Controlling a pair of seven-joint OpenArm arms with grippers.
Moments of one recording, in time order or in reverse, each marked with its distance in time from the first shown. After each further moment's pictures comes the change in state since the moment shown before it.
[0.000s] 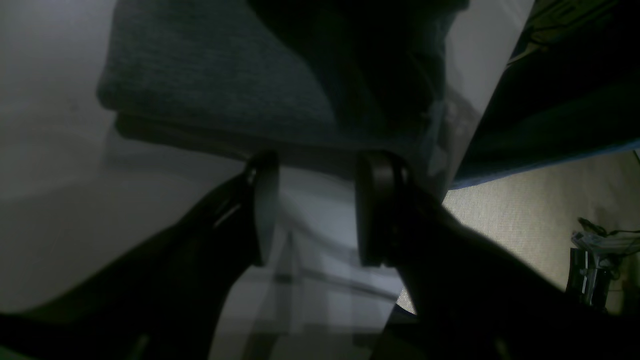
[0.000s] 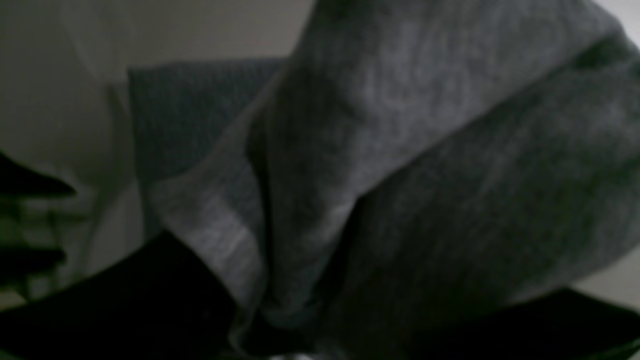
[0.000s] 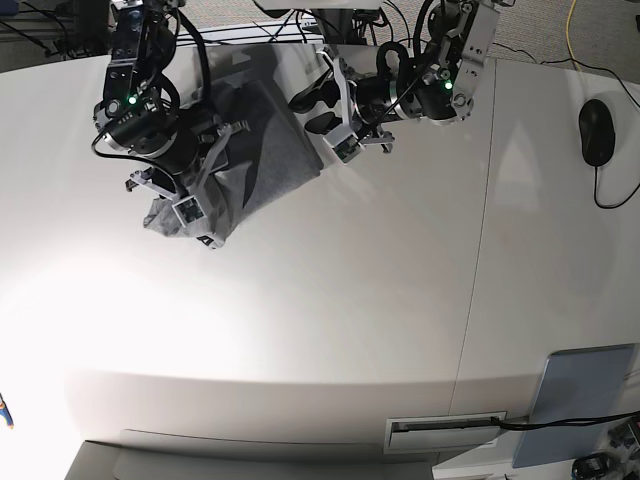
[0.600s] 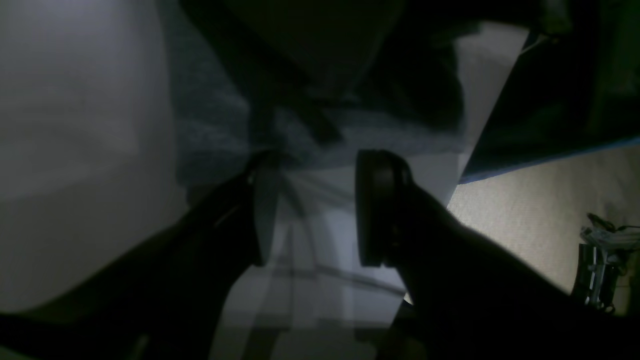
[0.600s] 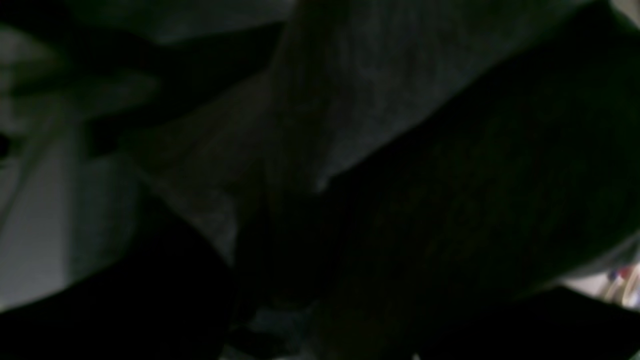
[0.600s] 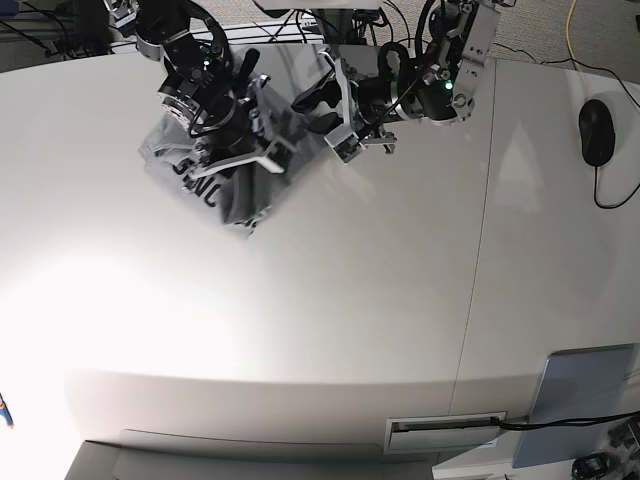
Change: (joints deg) left arm -0.2 -0.2 0.0 0.0 1.1 0.0 0.2; right arm 0.3 11.6 -31.3 0.2 -28.9 -5.2 4.8
